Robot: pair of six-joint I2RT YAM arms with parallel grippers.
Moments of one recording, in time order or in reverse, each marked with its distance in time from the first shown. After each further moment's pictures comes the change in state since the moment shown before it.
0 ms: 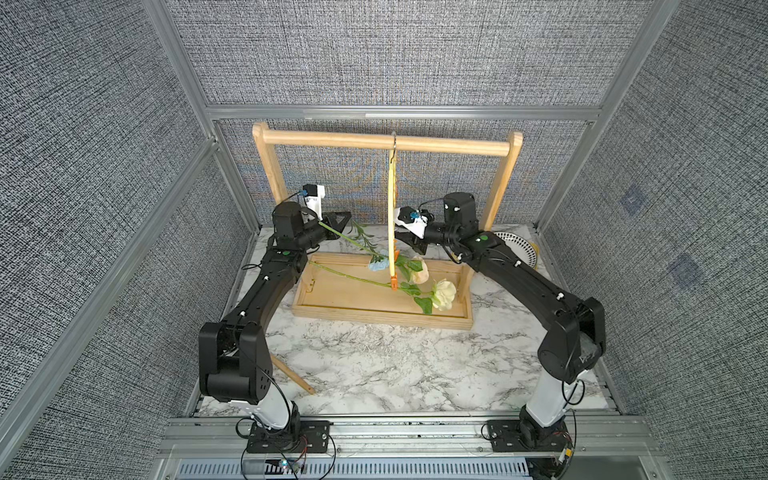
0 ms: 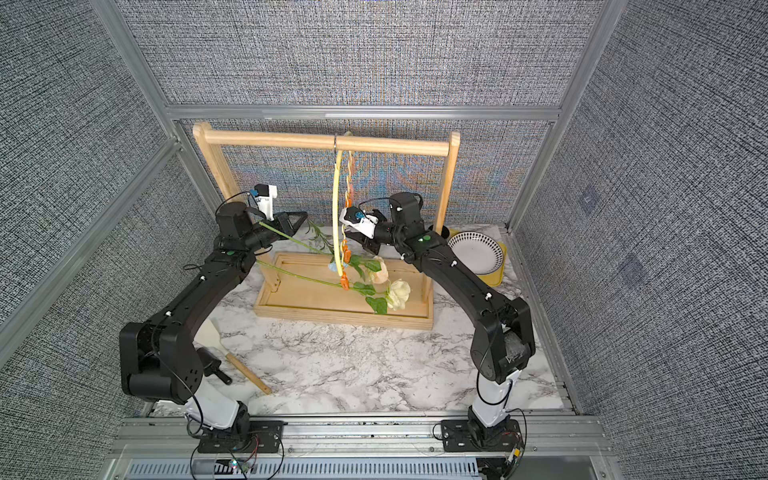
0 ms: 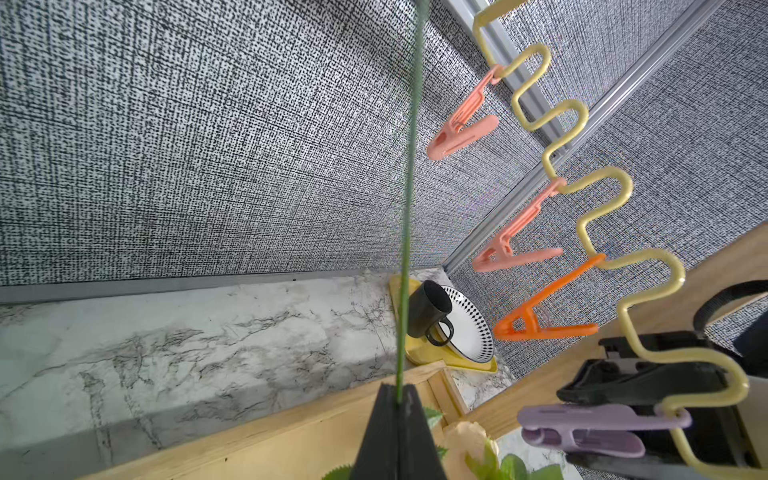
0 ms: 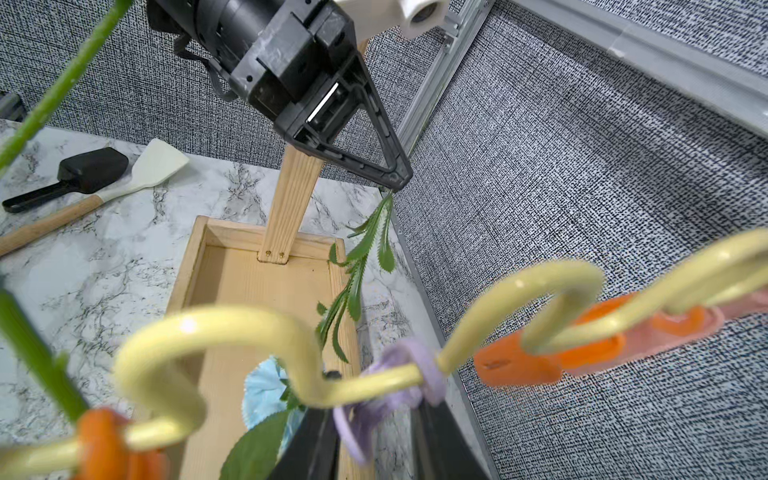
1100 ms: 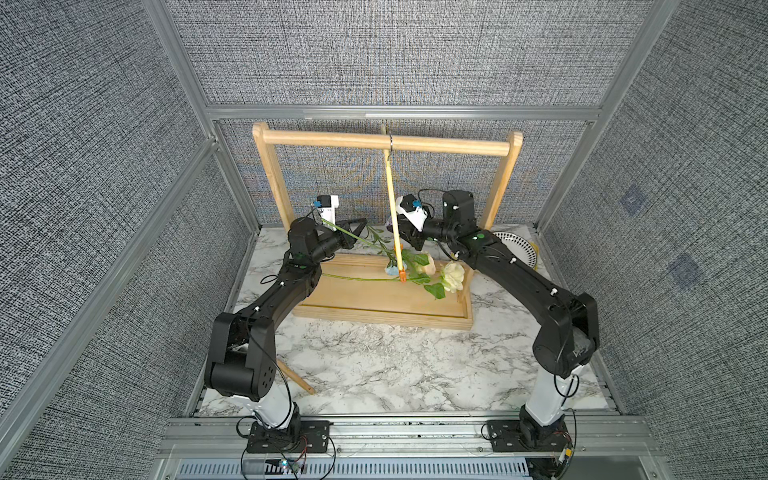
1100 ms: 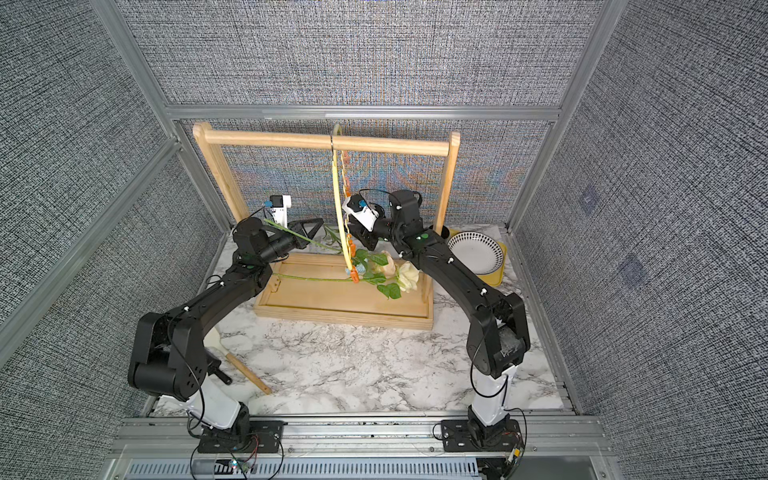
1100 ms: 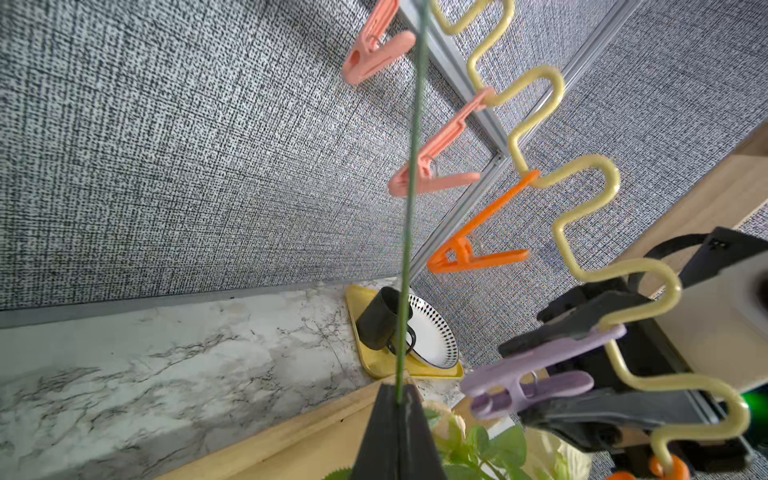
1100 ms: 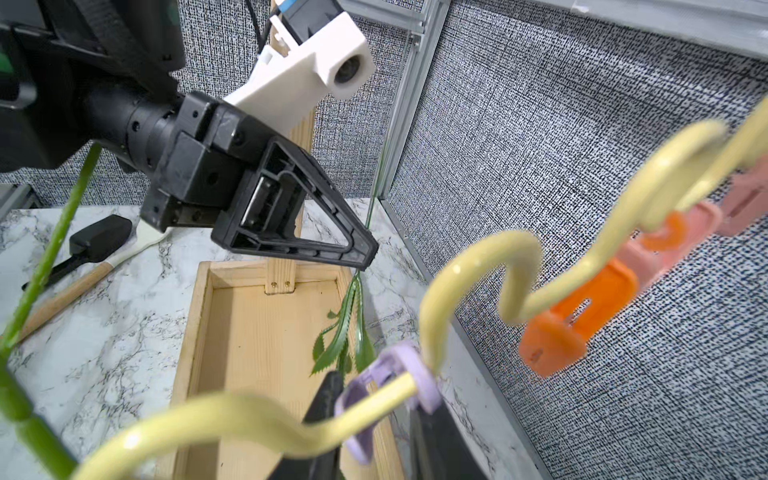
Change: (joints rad) left arm -0.090 0.015 -0.190 0.387 -0.008 -0.129; right arm -0.010 0.043 0.029 0.074 -0.006 0.241
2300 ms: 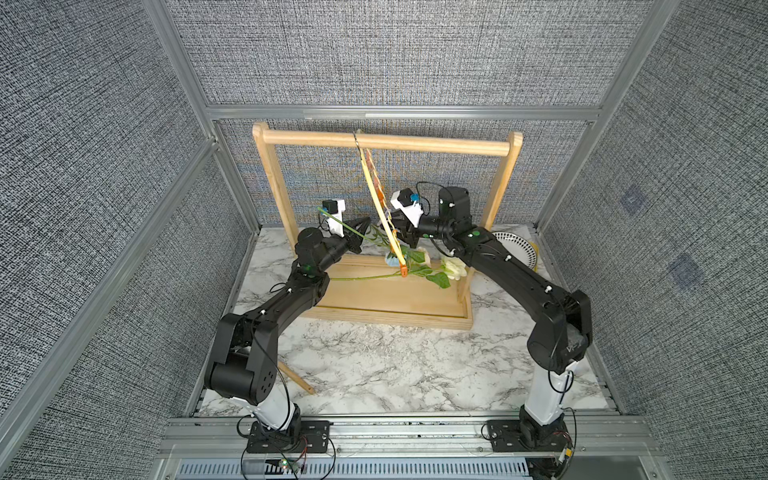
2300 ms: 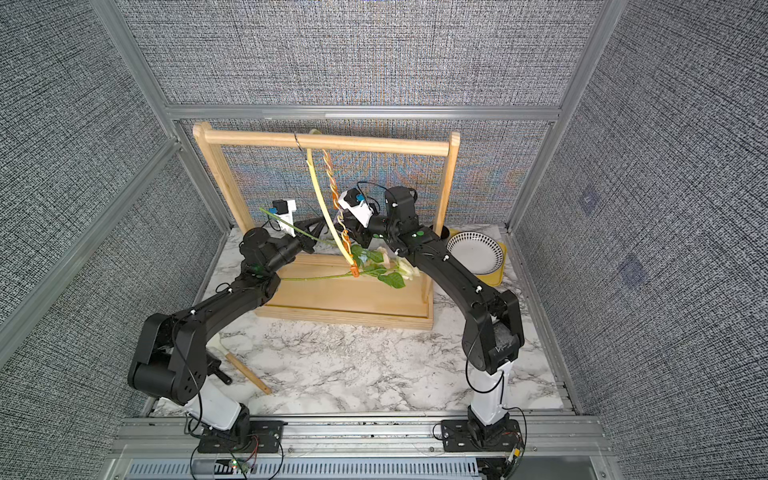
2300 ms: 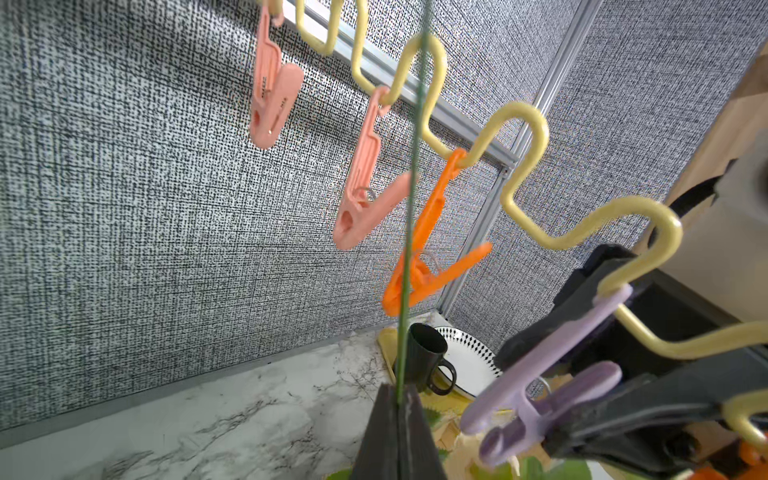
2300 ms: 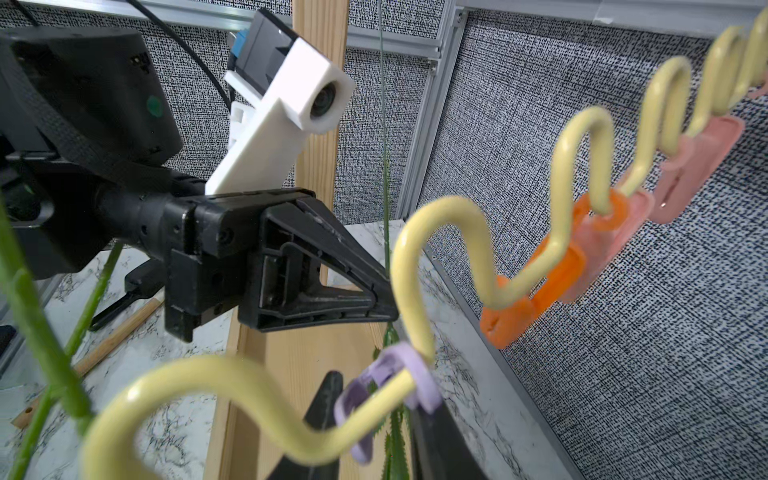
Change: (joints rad) left arm -0.065 -0.021 -0.077 0.156 -0.154 0.235; right arm 0.011 0.036 0.059 0.011 -0.065 0.101
